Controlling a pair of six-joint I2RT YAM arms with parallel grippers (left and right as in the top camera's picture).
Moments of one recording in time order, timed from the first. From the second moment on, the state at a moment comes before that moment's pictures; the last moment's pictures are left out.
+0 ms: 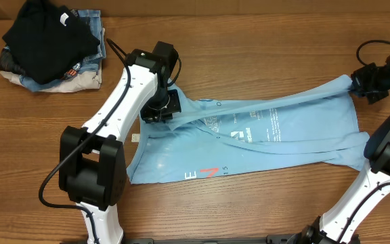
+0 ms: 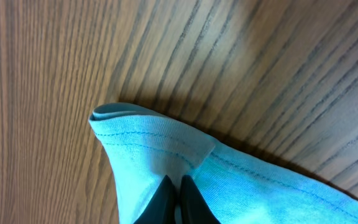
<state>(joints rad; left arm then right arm) -0.33 2.00 1.66 -1.27 0.09 -0.54 -0.49 2.28 1.90 -1.00 -0.23 0.66</state>
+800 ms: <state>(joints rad) -0.34 2.00 1.66 -1.35 0.06 -0.54 -0.49 2.28 1.90 -1.14 -0.09 0.71</state>
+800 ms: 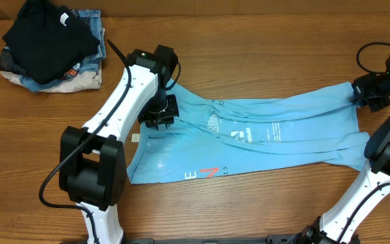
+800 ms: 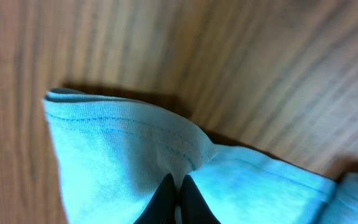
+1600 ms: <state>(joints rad) -0.32 2.00 1.66 -1.11 -0.01 -0.50 -0.49 2.15 1.90 -1.26 -0.02 0.71</state>
